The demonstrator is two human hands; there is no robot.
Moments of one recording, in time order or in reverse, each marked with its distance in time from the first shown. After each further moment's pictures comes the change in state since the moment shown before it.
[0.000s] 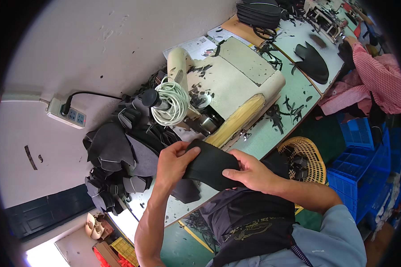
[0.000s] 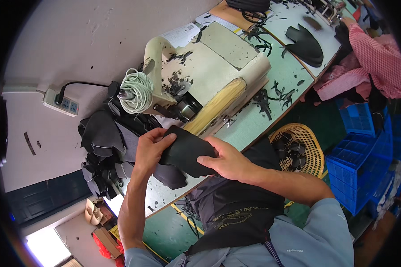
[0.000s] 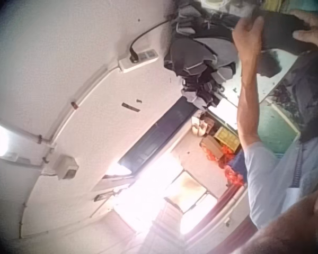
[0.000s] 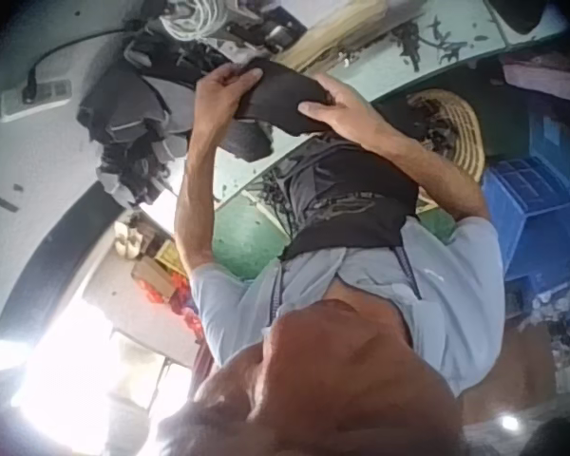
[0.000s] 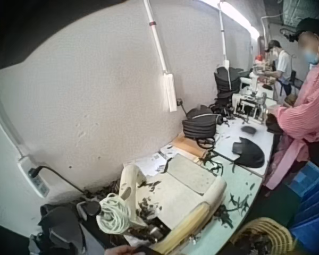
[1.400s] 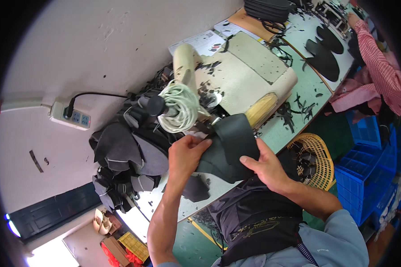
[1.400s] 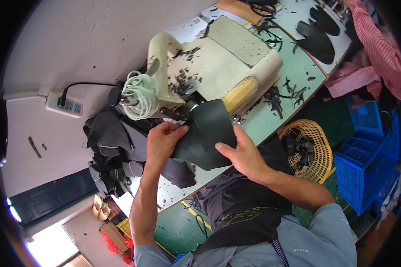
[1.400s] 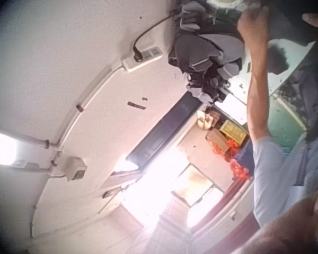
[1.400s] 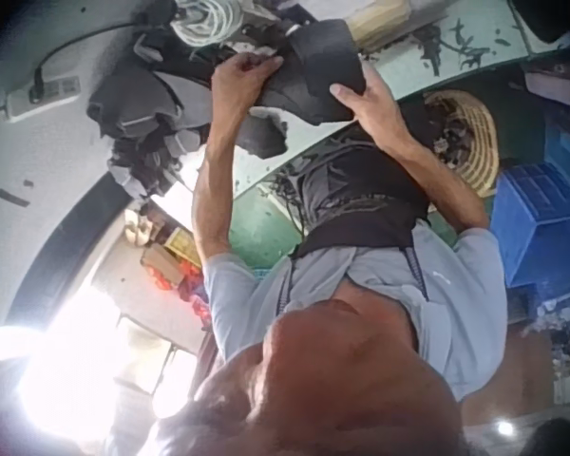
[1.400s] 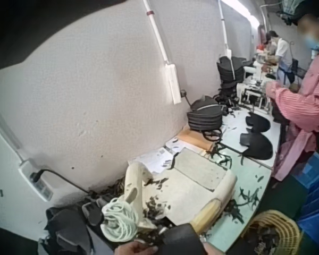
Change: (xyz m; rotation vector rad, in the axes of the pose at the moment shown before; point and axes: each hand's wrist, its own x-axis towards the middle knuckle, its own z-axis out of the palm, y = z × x) left_hand 0.025 -0.003 0.005 0.275 0.204 -0.059; right_hand 0.011 0.005 0.001 0.324 0.214 -0.227
